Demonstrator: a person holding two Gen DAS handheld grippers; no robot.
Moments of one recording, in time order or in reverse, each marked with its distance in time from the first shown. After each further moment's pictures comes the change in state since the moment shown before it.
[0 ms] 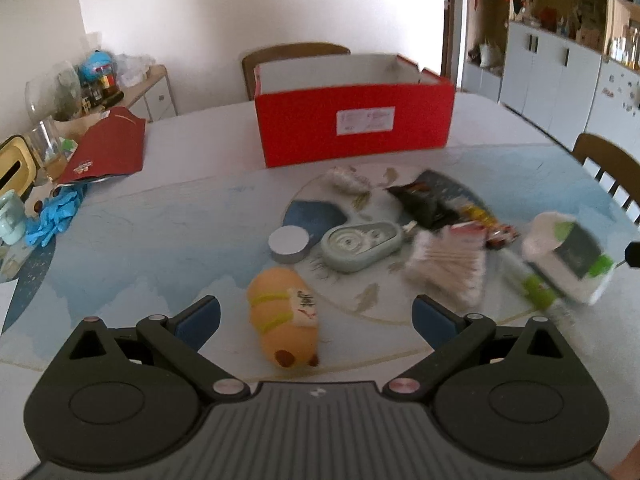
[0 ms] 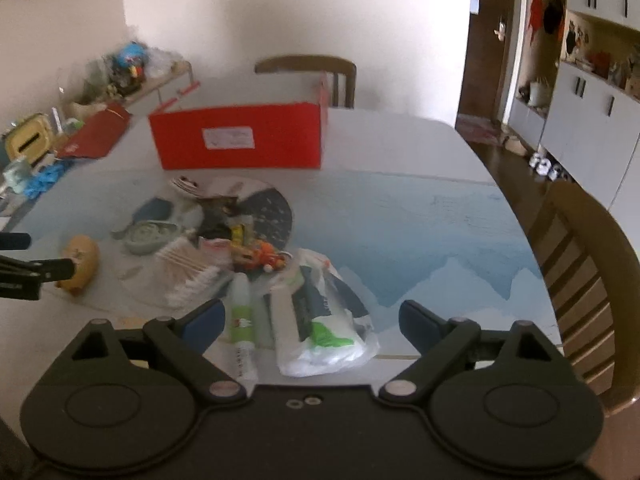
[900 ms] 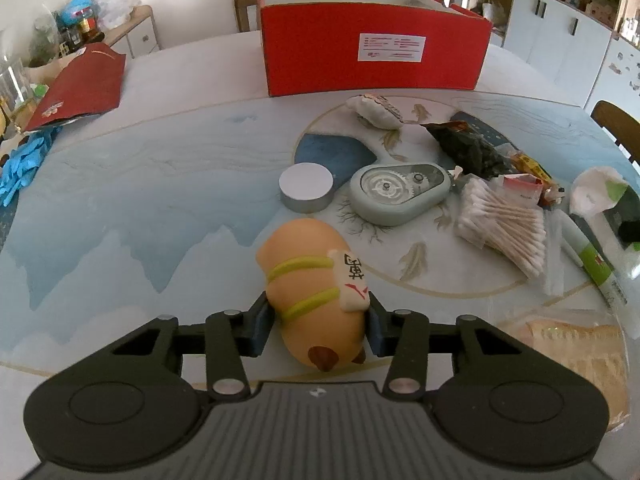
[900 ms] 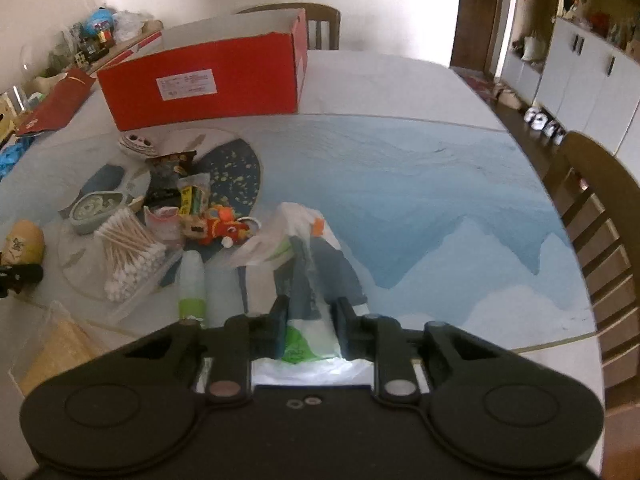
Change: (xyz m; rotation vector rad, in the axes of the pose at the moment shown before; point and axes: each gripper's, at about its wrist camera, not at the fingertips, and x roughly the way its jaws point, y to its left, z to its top) left arm 0.064 0.029 -0.008 -0.022 0.164 -0.068; right arm 0.061 -0.013 0.001 0.037 0.136 -0.027
